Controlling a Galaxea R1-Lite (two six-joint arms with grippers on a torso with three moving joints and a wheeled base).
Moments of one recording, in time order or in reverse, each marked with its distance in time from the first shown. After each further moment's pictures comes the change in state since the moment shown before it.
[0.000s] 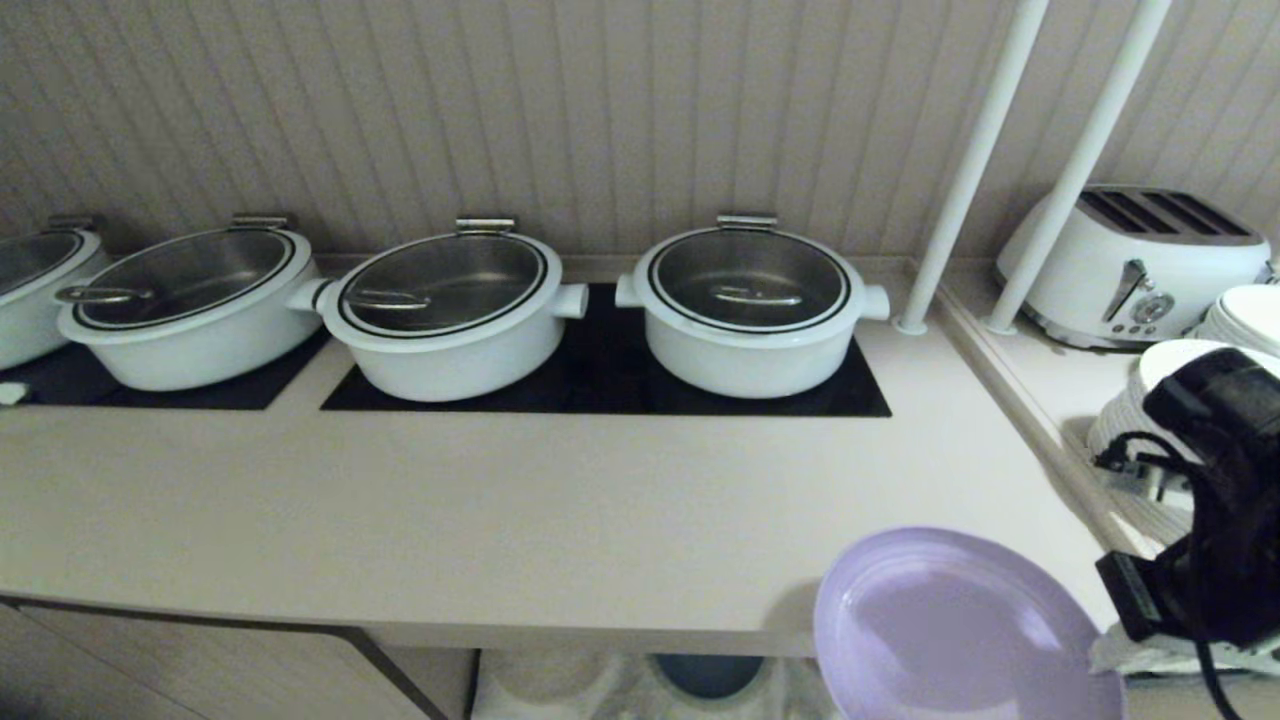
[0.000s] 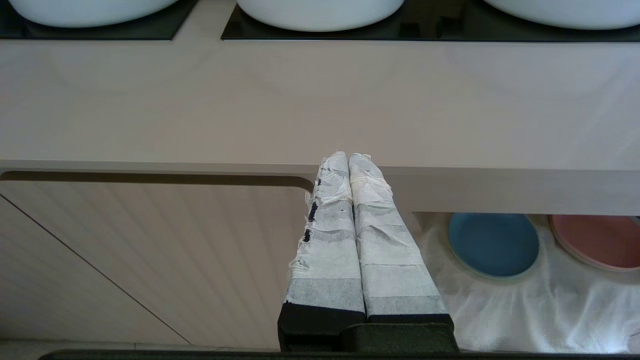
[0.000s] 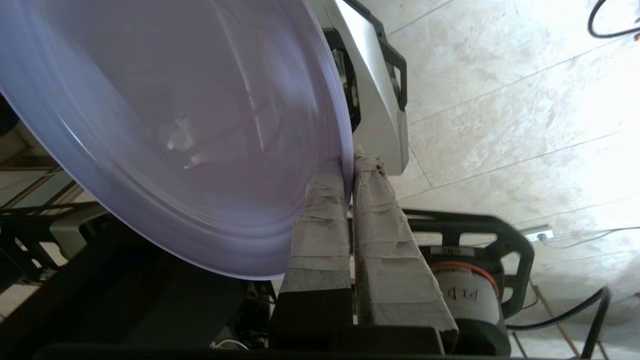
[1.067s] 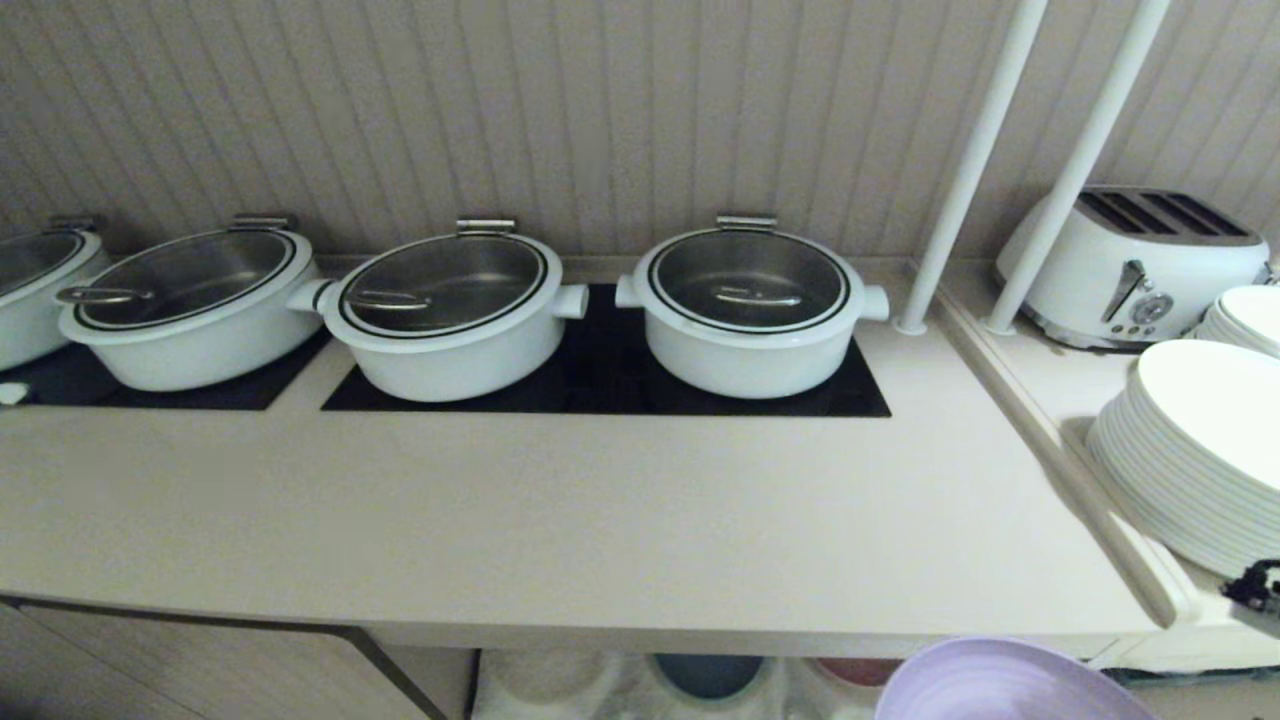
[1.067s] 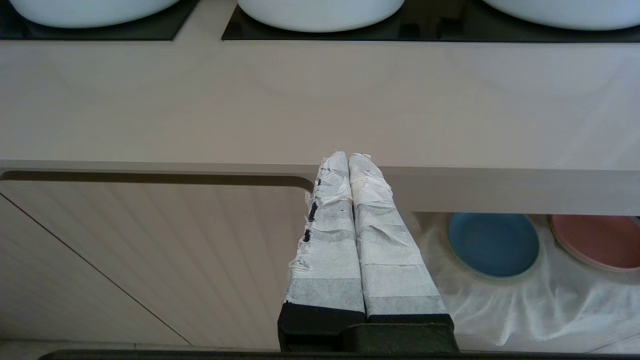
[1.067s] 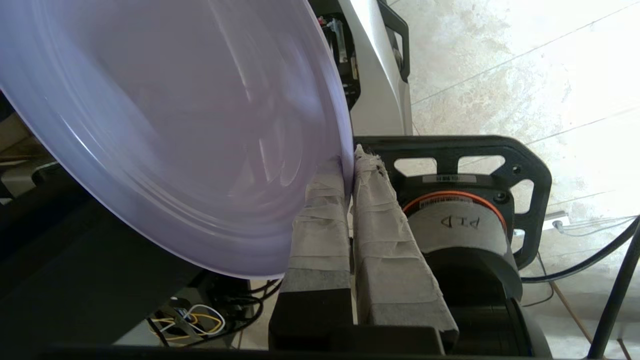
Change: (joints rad) left arm 0.000 0.000 0.000 0.000 0.000 0.000; right arm -0.019 -0.311 0.305 0.004 0.022 -0.001
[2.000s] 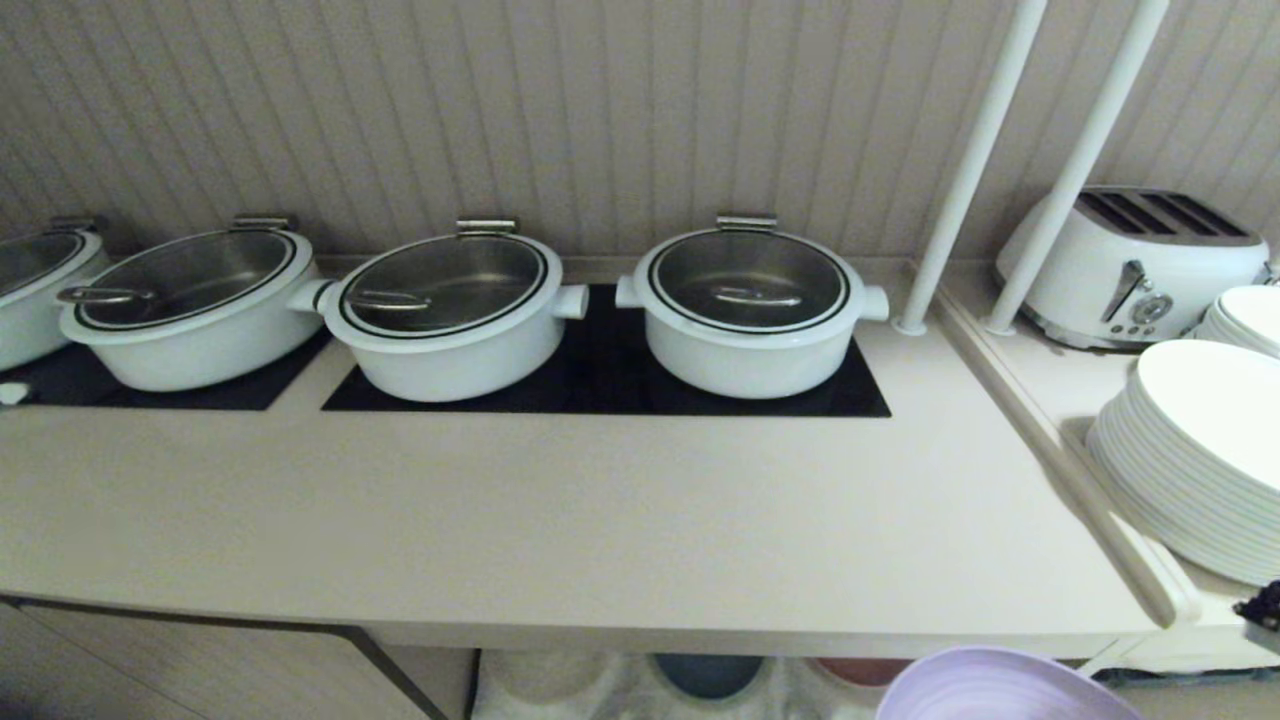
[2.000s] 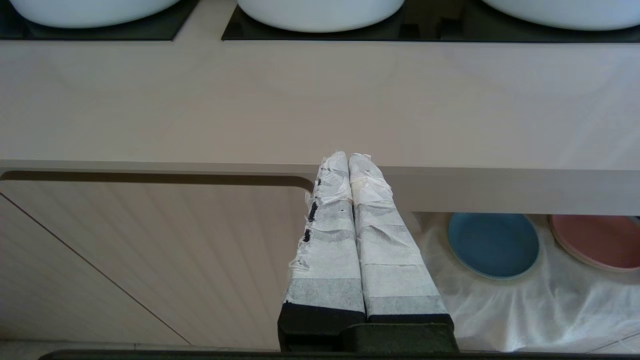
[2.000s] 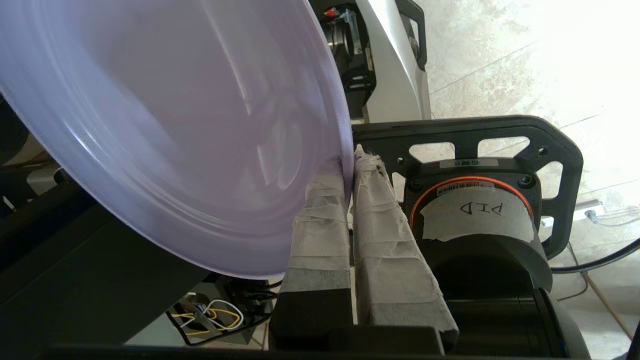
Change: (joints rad) left arm 0.000 0.000 0.000 0.000 0.000 0.000; right arm 0.000 -0.026 0.037 -0.008 0.031 0.062
